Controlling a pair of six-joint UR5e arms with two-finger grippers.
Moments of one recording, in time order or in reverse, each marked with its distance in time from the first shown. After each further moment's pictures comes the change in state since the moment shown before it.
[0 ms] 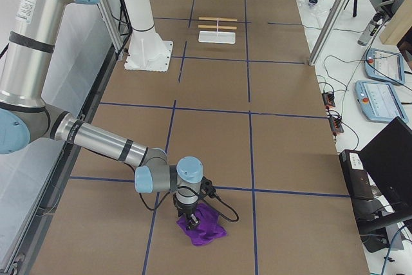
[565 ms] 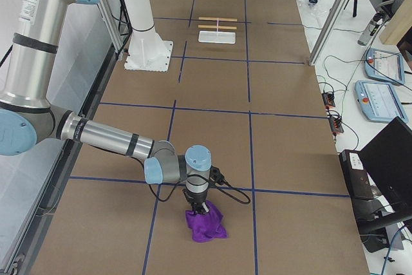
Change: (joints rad) left arm 0.000 -0.001 0.000 0.000 0.000 0.000; right arm -0.003 0.031 0.084 -0.049 0.007 -0.053
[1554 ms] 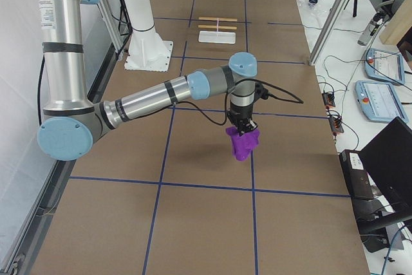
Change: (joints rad) left arm 0.041 -0.028 -0.022 -0.179 -0.023 -0.211; right arm 0.014 0.358 0.378 -0.515 0.172 0.077
